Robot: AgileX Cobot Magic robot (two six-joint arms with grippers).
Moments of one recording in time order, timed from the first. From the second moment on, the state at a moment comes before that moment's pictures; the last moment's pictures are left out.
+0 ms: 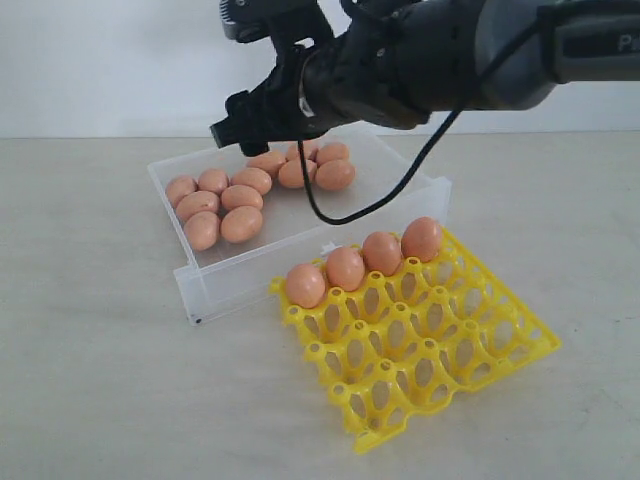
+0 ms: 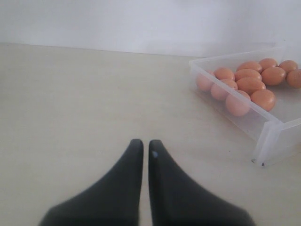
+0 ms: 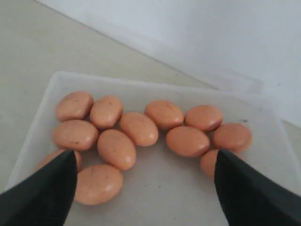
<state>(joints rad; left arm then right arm) 0.00 0.00 0.00 0.04 0.34 -0.08 0.57 1.95 -1.49 -0.75 0.27 0.74</state>
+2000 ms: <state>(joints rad) 0.00 0.00 0.00 0.04 0.34 -0.08 0.58 2.18 -1.59 0.16 0.19 0.77</state>
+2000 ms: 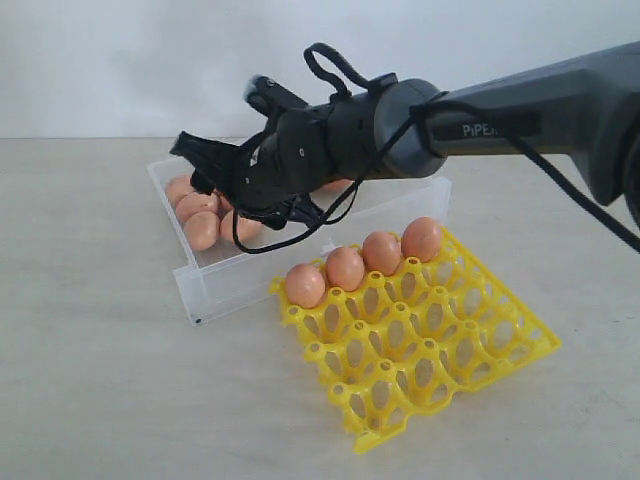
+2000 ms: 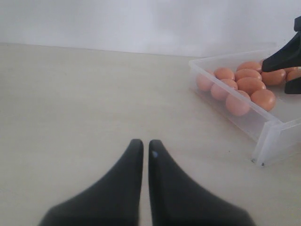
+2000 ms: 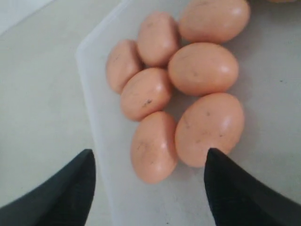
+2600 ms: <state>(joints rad) 0.00 0.00 0.00 0.04 0.34 -0.08 0.56 2.27 -1.61 0.16 0.03 1.09</state>
